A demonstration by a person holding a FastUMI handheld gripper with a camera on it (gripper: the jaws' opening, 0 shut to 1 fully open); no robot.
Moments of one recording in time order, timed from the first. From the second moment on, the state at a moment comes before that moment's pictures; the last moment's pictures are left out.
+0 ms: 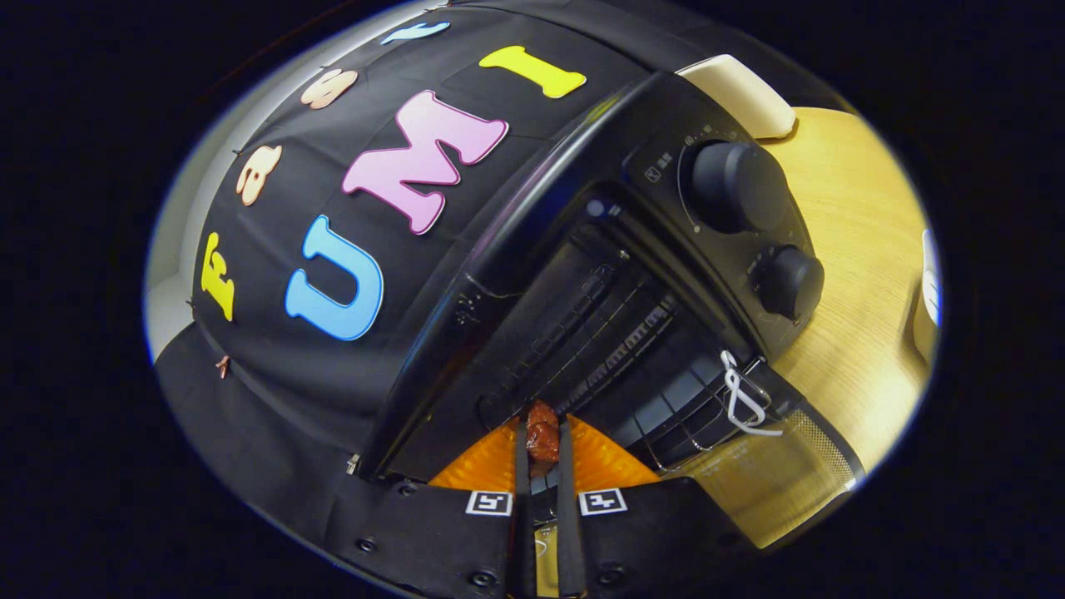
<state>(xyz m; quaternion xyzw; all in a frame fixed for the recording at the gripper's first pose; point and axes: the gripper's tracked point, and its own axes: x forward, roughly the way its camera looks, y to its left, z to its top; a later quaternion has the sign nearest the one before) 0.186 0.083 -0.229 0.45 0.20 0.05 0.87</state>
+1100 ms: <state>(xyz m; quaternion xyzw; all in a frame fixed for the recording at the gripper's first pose) 0.052 0.031 -0.216 0.14 0.31 0.01 0.94</state>
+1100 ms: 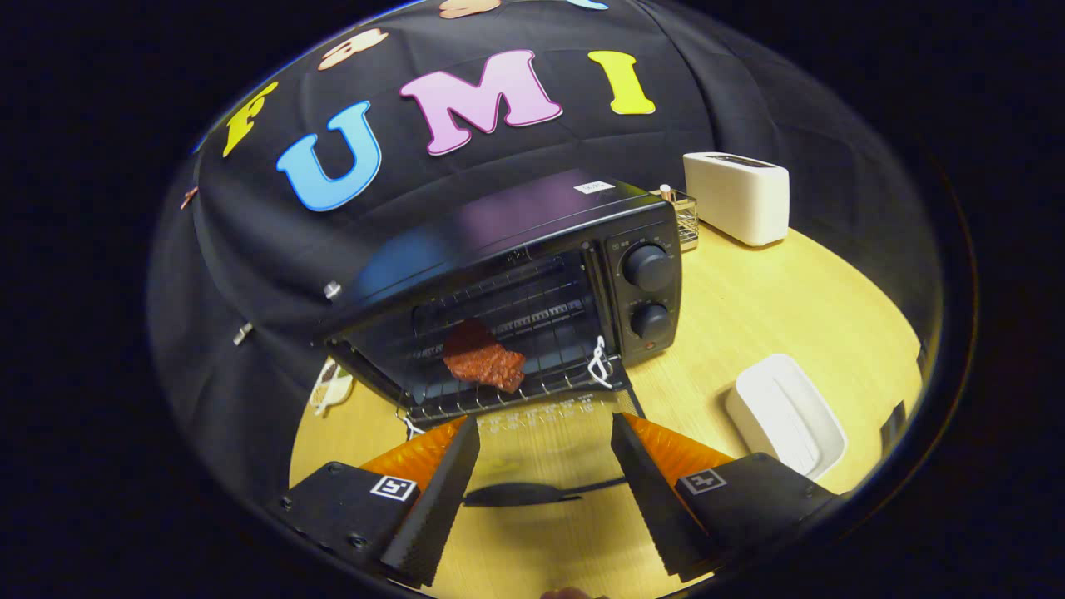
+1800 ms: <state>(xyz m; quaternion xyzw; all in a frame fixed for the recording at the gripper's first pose) -0.018 0.076 -0.293 0.02 0.44 0.04 0.90</state>
